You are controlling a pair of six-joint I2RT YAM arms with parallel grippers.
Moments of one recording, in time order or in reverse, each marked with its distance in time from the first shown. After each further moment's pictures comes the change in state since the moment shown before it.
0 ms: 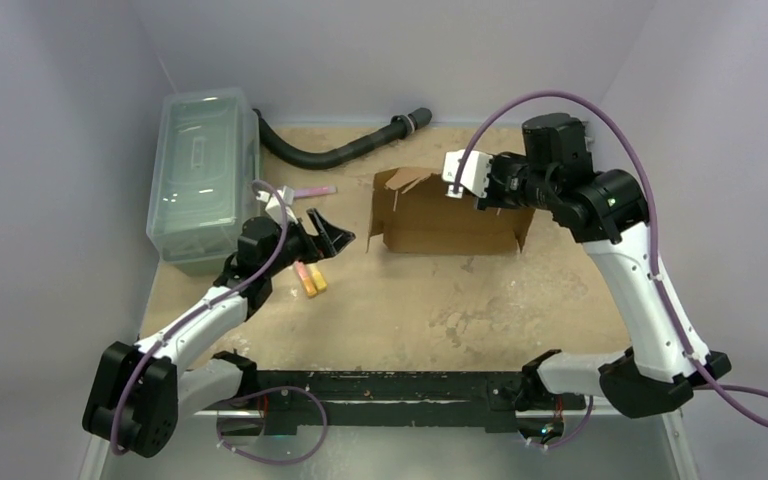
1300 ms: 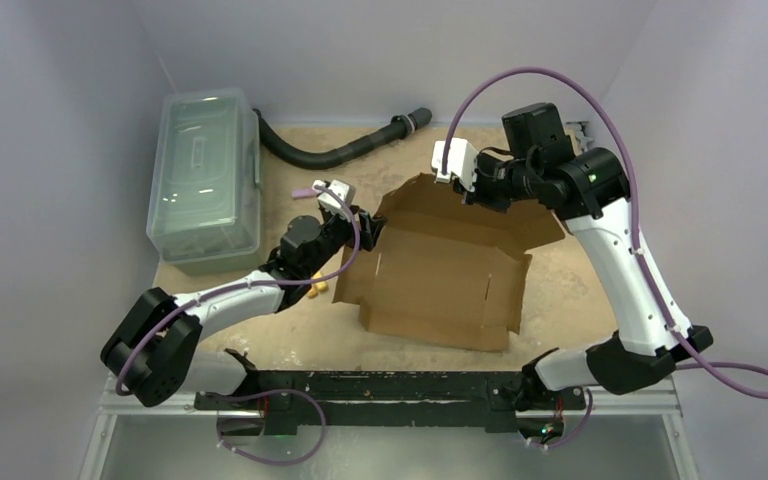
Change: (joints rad) left arm -0.315 0.257 0.112 0.380 -0.354 0.536; right arm 0.006 0.129 0.113 -0.151 -0.101 0.144
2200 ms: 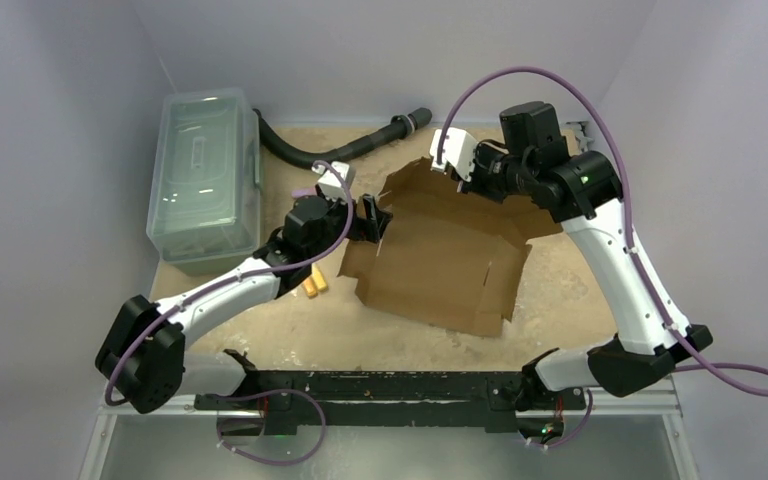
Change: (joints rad) left arm 0.000 -0.021 0.181 -0.340 0.001 -0.145; right arm 0.000 -0.014 -0.065 0.139 0.113 0.044
